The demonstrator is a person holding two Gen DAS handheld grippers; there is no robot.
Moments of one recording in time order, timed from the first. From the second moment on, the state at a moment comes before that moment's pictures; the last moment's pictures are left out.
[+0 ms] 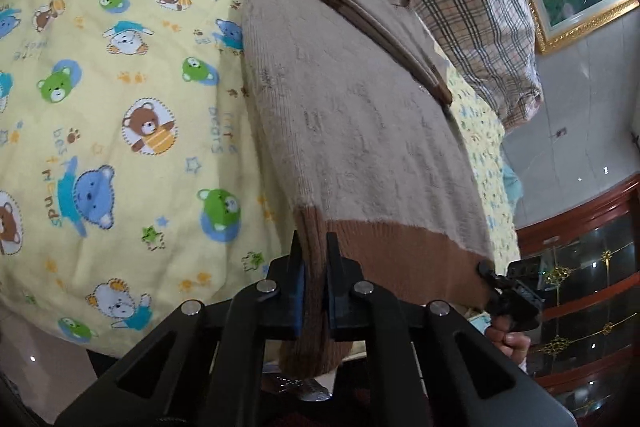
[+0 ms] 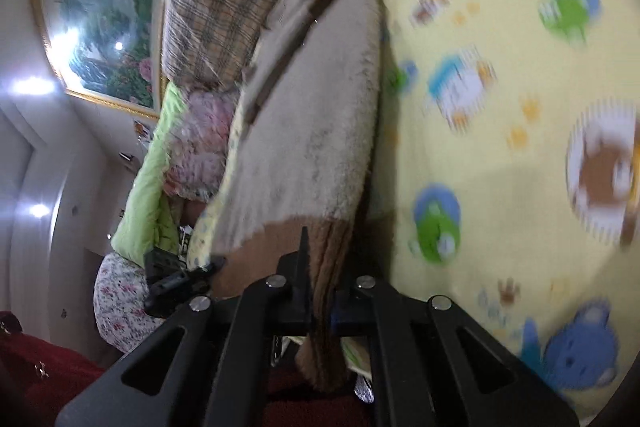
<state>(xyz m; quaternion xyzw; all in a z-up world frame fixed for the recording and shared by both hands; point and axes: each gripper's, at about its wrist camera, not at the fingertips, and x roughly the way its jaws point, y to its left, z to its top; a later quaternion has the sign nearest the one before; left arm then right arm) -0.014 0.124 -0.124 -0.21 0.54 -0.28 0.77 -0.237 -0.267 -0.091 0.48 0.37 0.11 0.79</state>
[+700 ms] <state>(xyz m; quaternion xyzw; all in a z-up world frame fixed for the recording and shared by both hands) 0.217 0.066 -0.012 -0.23 0.40 -0.31 0.83 -0.020 -0.322 0.011 0.42 0.29 0.16 0.85</state>
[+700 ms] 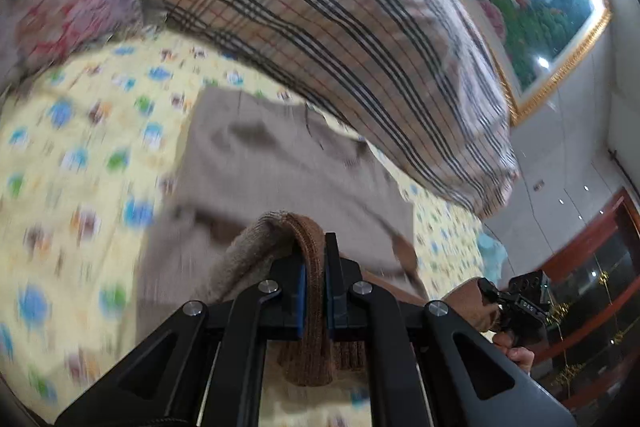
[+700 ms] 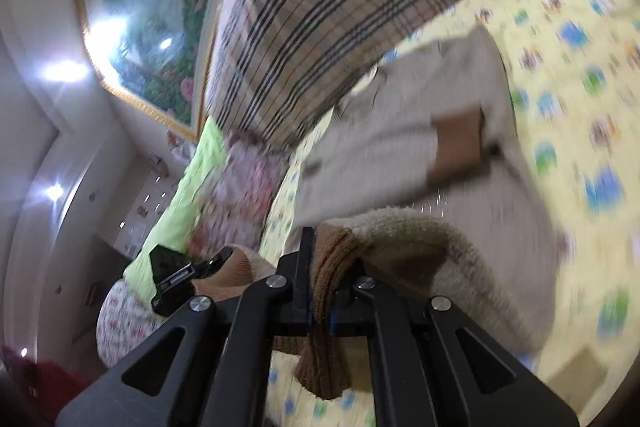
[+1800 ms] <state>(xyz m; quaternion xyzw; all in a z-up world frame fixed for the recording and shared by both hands) 0.424 0.016 -0.064 -0.17 0.43 -0.20 0.86 0.195 -0.430 -0.060 0.49 0.30 0.01 0.81</state>
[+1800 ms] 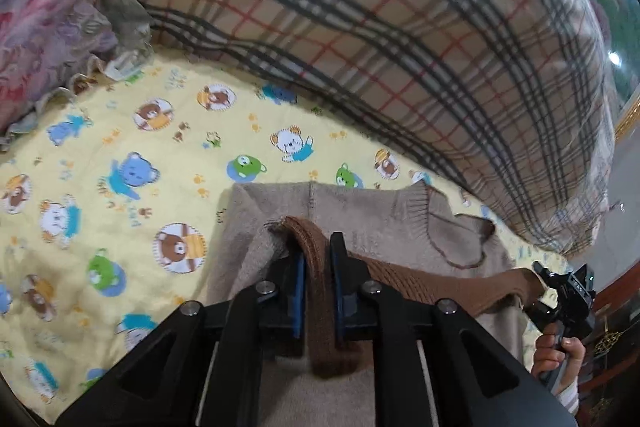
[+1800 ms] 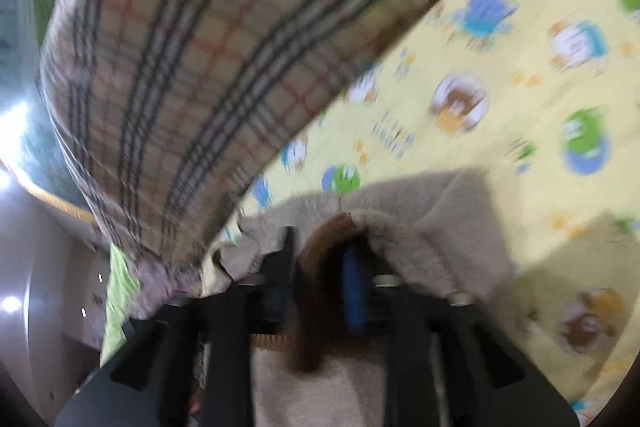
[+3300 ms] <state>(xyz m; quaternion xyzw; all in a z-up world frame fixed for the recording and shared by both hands) 0.365 -0.050 -0.056 -0.02 0.41 -0.17 0.90 0.212 -0.323 -0.002 0.24 0.32 0.07 0.91</state>
